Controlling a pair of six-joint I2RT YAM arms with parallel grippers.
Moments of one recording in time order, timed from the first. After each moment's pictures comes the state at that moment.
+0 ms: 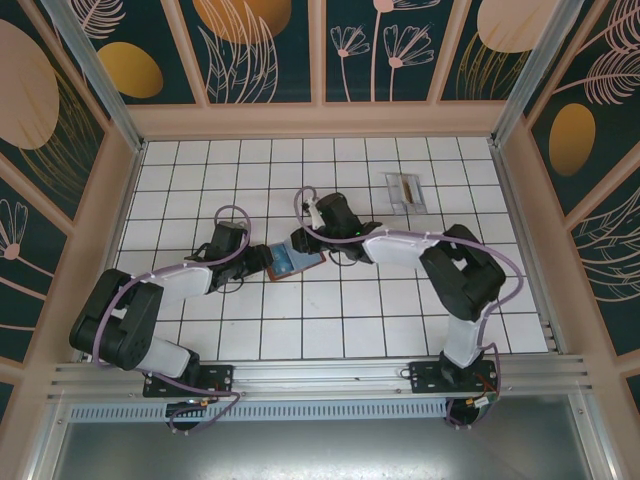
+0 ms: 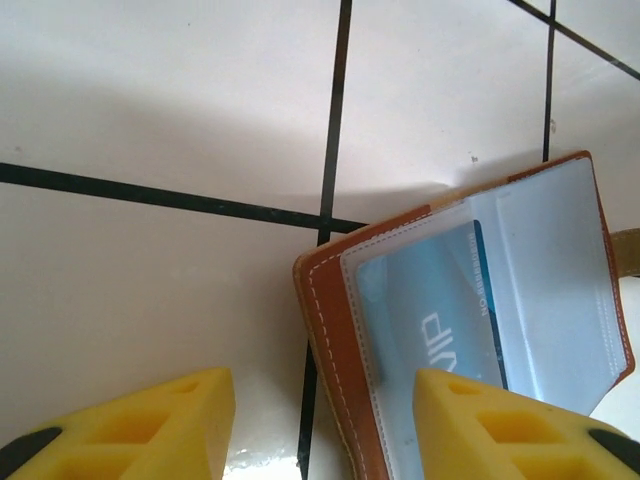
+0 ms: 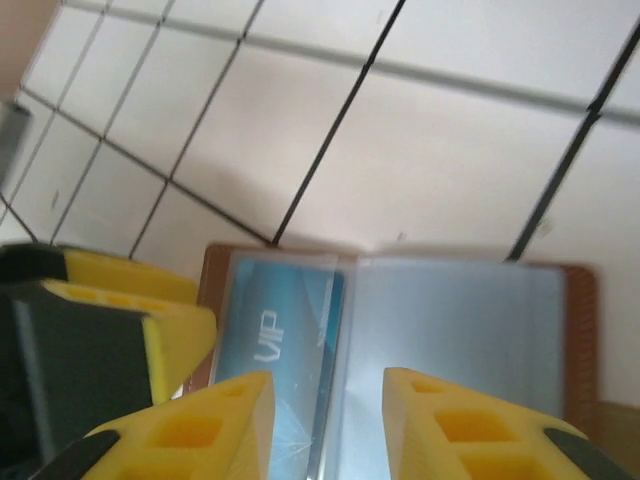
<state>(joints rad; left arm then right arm) -0.38 1.47 0.55 0.04 0.17 -0.69 0.76 1.82 1.08 0.06 -0.25 0.44</state>
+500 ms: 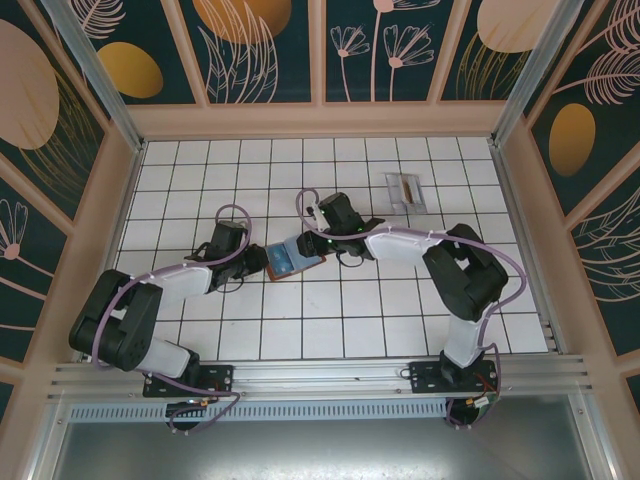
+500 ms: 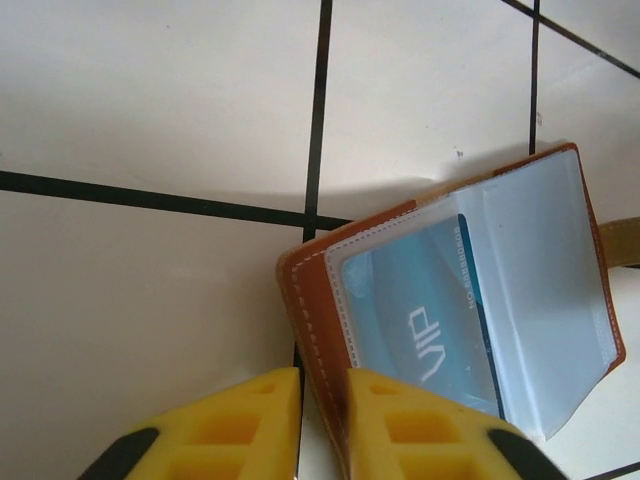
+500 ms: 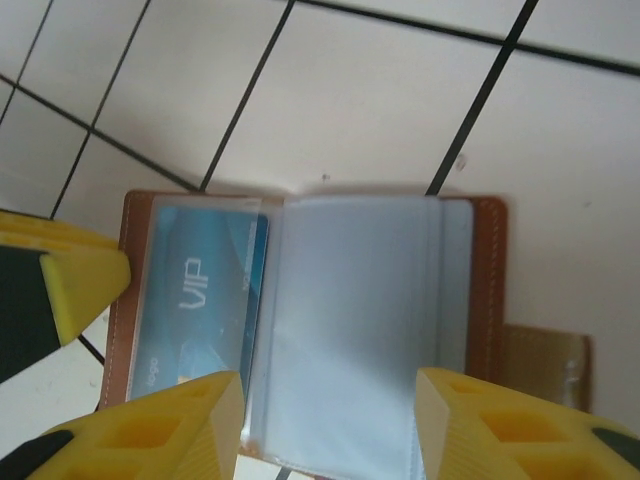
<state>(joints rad) -0.38 1.47 0.55 0.04 0.18 -0.67 0.75 1.84 1.10 -0.11 -0.24 0.39</state>
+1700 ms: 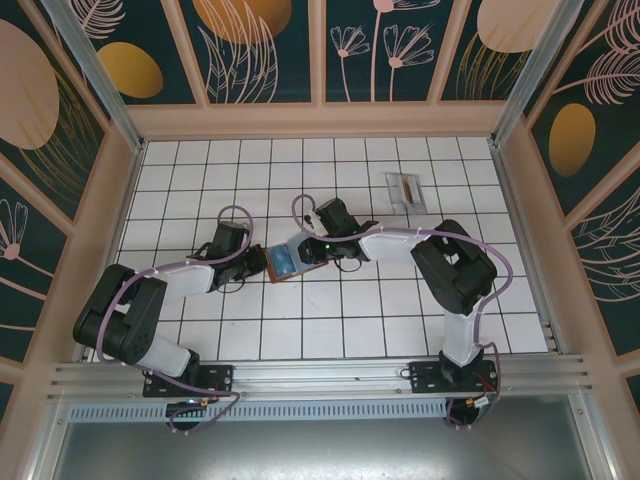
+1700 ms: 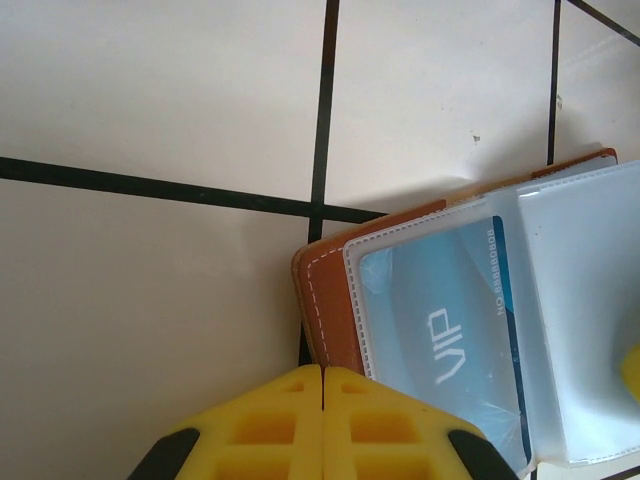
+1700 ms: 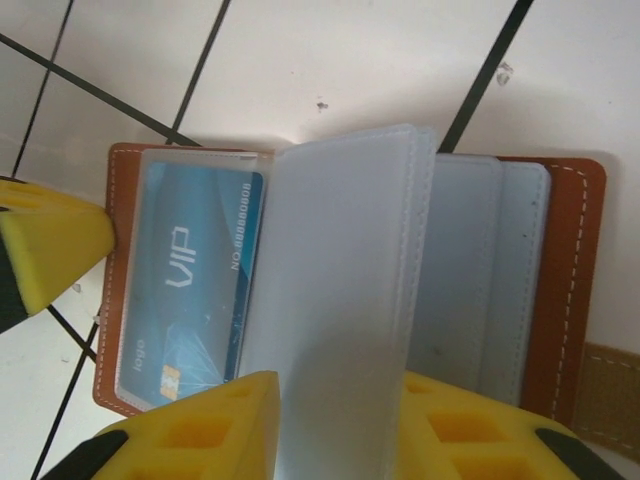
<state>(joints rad) -0.38 1.50 0.55 0.05 0.20 -0.67 0.76 1.90 1.10 -0.10 -0.29 0.40</state>
